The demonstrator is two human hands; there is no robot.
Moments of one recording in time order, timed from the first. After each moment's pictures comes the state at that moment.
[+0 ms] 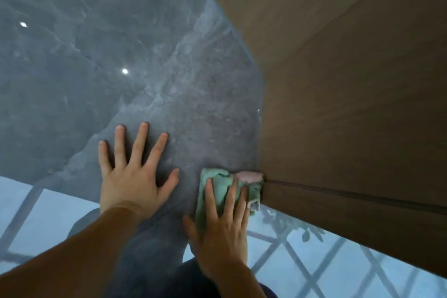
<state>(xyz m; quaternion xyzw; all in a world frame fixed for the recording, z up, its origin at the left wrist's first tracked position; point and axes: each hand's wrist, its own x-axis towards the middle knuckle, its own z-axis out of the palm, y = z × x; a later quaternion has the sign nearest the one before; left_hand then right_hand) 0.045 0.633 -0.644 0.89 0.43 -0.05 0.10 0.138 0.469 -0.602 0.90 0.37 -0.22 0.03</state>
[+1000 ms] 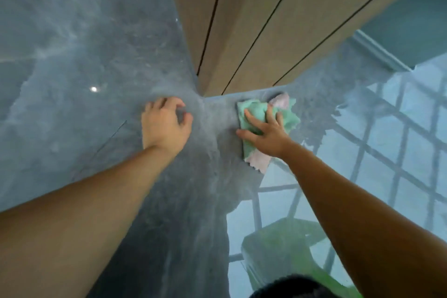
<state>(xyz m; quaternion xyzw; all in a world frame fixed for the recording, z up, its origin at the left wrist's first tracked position) 0.099 0.475 -0.598 0.86 0.36 0.06 0.35 0.230 0.279 -0.572 0.92 0.18 -0.33 -0.12</state>
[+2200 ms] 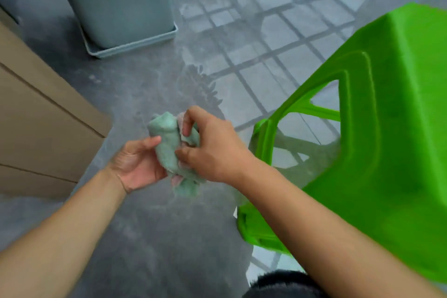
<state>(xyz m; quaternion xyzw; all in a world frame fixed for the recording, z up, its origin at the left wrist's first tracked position) 0.163 0.247 -0.396 0.27 0.05 -0.57 0.78 0.089 0.082 -0.308 0.88 -0.07 -0.04 -0.46</state>
